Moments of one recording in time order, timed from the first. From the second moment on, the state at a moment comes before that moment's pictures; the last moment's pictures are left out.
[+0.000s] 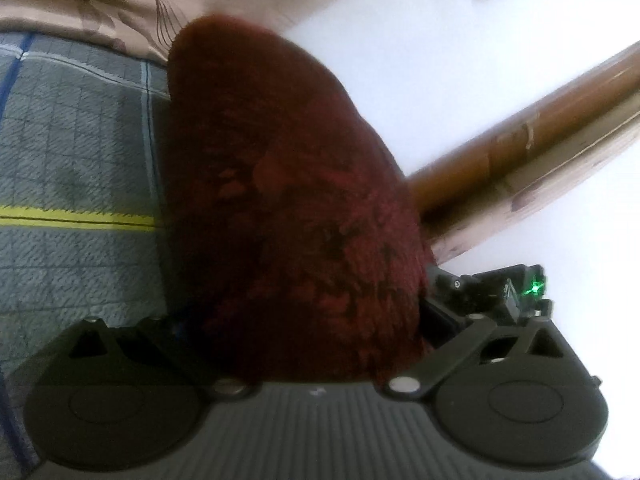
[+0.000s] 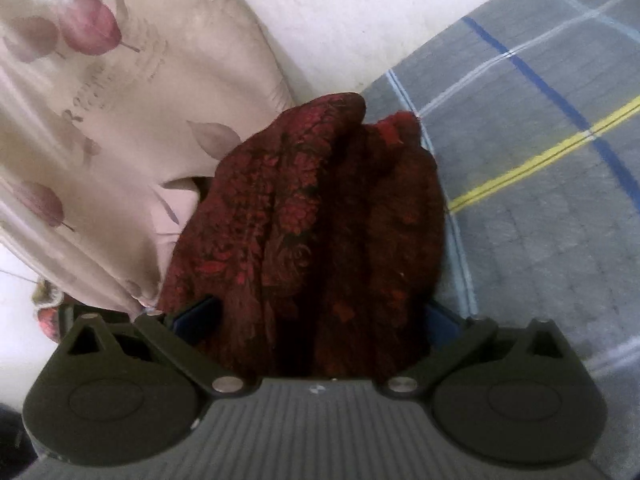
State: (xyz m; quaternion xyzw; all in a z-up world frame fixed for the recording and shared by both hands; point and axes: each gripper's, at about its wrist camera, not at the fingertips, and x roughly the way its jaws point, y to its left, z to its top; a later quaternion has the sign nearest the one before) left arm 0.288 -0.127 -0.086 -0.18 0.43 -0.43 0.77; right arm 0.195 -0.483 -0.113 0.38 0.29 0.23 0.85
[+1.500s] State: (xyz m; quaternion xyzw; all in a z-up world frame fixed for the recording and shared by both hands) left arm 0.056 0.006 -0.086 -0.11 0.35 -0.34 0.87; right arm 0.011 -0.336 -0.123 0.37 0.29 0.30 0.83
